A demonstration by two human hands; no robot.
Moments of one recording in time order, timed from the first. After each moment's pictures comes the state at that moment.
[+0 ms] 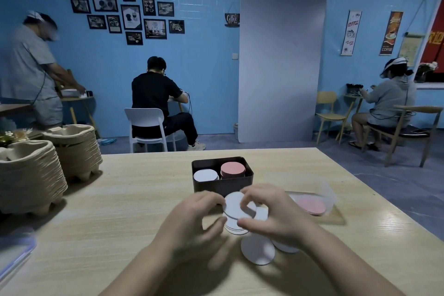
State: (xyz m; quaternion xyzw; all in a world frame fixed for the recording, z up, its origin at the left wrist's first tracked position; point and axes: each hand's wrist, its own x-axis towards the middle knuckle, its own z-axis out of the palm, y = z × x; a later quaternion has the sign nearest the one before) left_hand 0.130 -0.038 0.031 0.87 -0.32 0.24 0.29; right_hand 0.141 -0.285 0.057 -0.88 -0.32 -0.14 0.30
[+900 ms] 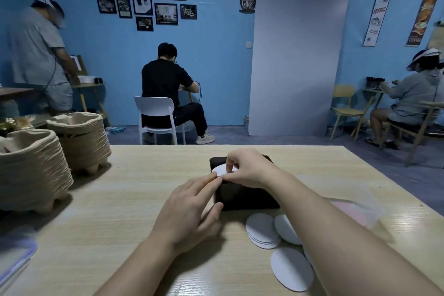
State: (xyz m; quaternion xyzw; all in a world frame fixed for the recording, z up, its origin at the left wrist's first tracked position) left_hand 0.188 0.012 0.008 0.91 -0.24 0.28 0.17; right_hand 0.278 -0.184 0.089 -0.95 -0.25 -0.07 0.19
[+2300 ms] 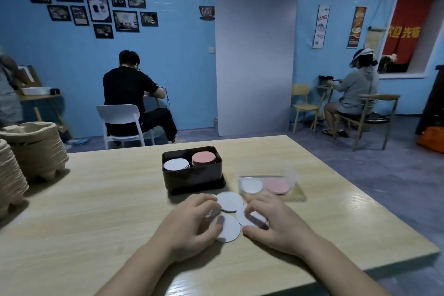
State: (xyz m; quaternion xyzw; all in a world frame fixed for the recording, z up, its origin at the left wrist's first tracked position) left_hand 0.129 -0.088 -0.004 0.89 -0.35 0.17 0.23; right_hand 0.111 -0.360 -0.002 -0.93 -0.26 -0.16 0.22
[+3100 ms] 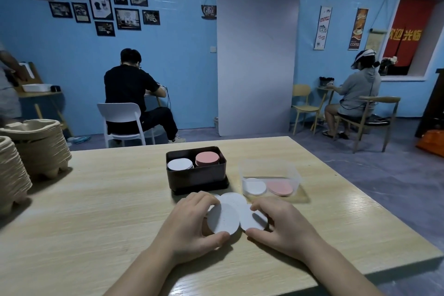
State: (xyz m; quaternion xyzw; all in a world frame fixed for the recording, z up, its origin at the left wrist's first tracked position) left_hand 0.119 -0.085 0.001 0.90 -0.31 0.19 0.23; right_hand 0.099 -0.357 0.001 -0.94 -0.21 -0.17 0.22
